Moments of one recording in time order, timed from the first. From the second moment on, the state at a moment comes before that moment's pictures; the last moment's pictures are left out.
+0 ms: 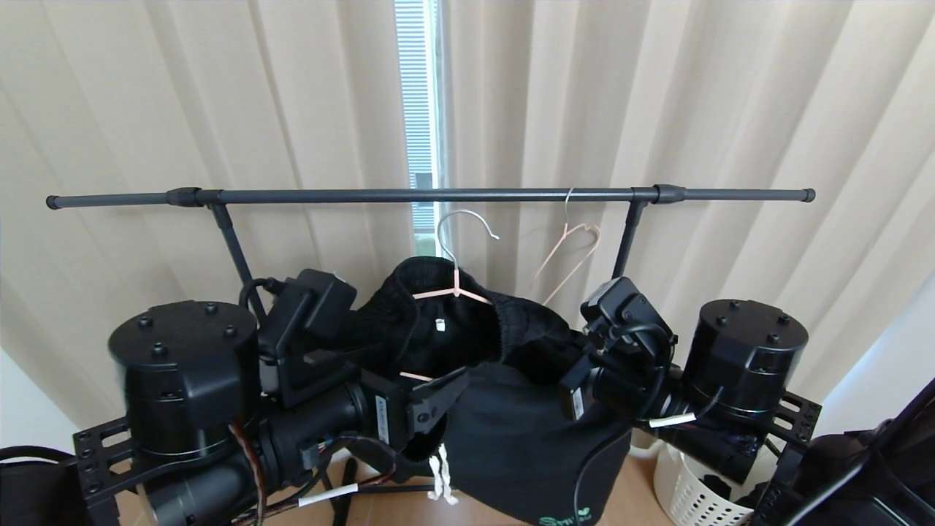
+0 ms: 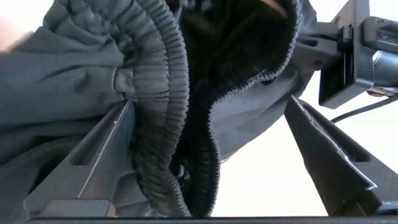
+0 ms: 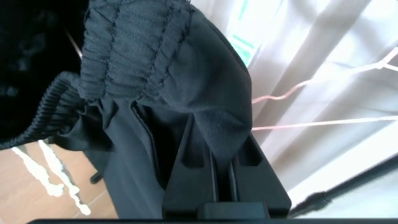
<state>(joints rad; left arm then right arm) -0.73 1.57 -0.50 -0.82 0.05 -0.19 0.68 1.87 -0.56 -1.18 0.00 -0.18</state>
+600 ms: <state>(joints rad) -0.73 1.52 -0.39 -0.80 0.05 0.00 0.67 1.87 -0.55 -1.18 0.00 -0.18</state>
